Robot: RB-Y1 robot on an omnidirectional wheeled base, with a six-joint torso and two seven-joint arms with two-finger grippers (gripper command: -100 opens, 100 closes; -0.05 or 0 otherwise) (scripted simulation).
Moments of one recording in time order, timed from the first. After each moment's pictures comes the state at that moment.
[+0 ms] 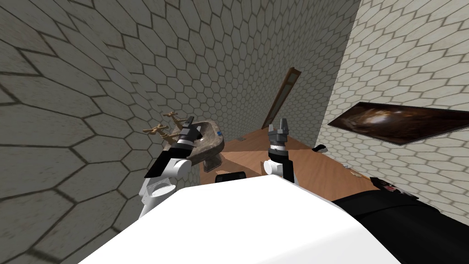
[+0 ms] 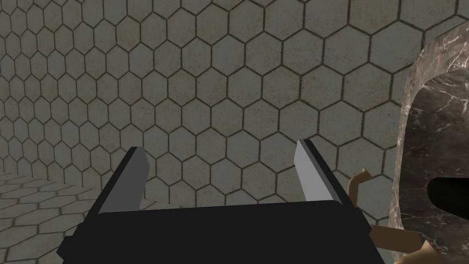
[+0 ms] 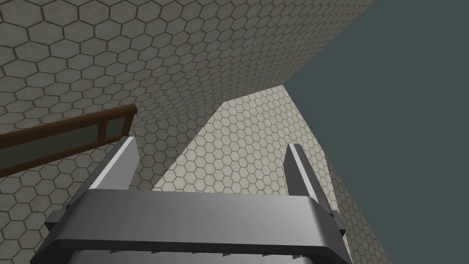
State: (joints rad) left arm 0.24 0.26 0.00 -2.36 0.32 0.18 -0.15; right arm 0.50 0.00 -0.03 -2.38 -0.11 -0.38 0.12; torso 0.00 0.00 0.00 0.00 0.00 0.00
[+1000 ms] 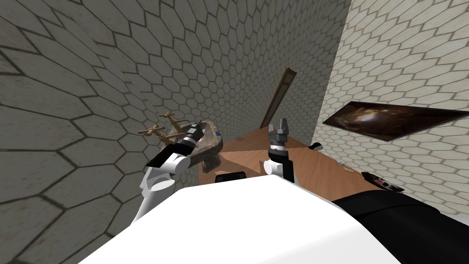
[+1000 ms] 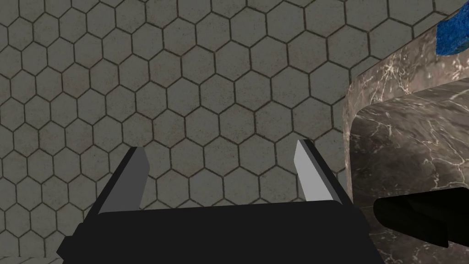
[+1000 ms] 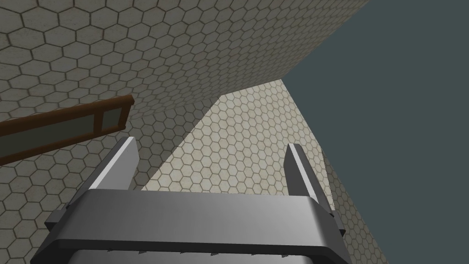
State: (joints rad) left arm 0.17 0.32 0.00 -2.35 0.41 0.44 -0.16; right arm 0.50 0.00 -0.03 -2.38 -0.11 -0.38 0.12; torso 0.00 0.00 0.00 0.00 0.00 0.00
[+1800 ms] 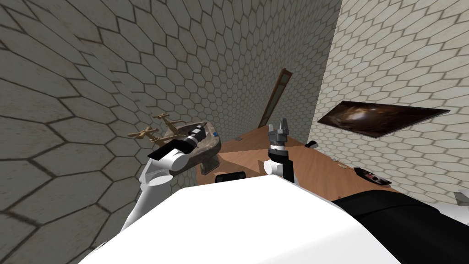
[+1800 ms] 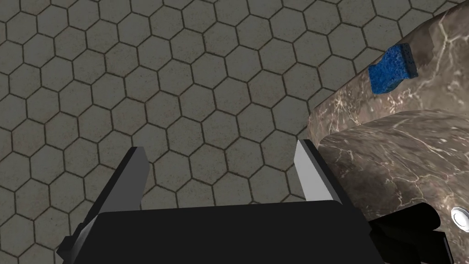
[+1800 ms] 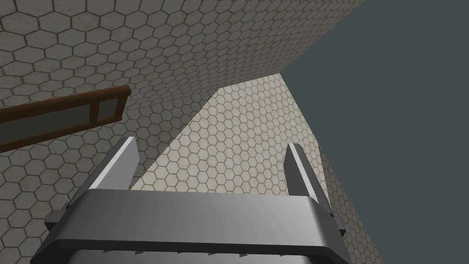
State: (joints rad) left arm 0.10 0.39 0.00 -2.34 0.50 0.66 -0.17; right arm 0.50 0.00 -0.03 -2.38 -0.11 -0.38 0.12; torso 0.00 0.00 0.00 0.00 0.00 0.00
